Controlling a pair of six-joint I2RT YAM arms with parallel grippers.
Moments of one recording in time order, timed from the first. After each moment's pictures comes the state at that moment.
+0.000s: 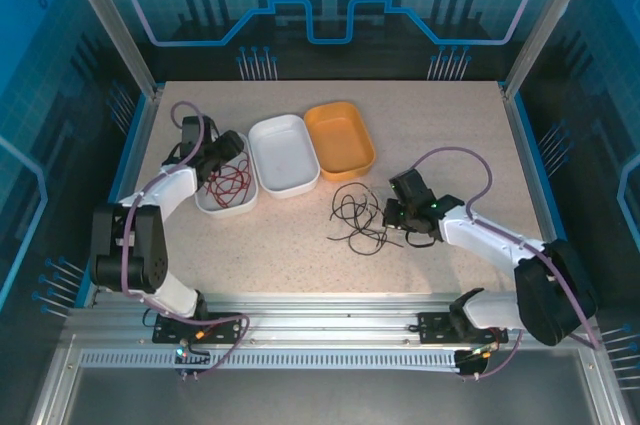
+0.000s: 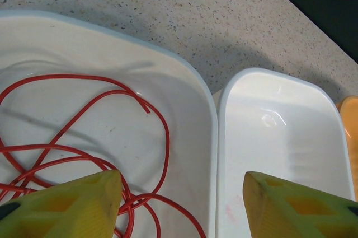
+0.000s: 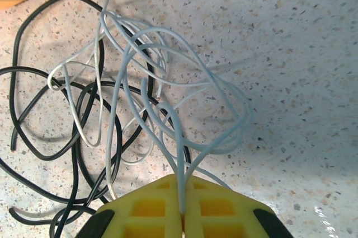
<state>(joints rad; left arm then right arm) 0.01 1.56 0.94 -0.09 0.08 -0.64 0.51 1.28 0.69 -0.46 0.08 0.67</state>
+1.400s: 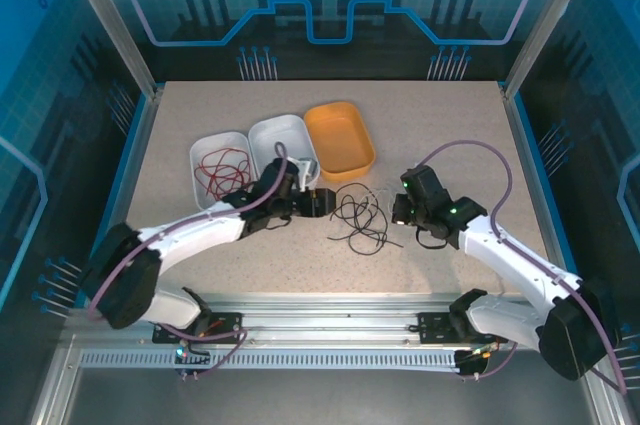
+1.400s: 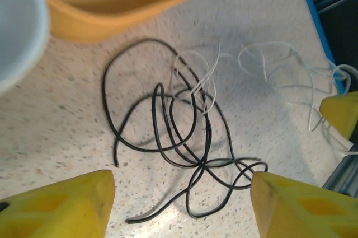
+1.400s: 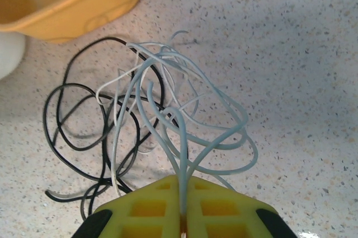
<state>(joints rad) -0.67 1.45 0.81 -0.05 0.21 -0.64 0.53 1.10 0.74 -0.61 0.15 0.62</state>
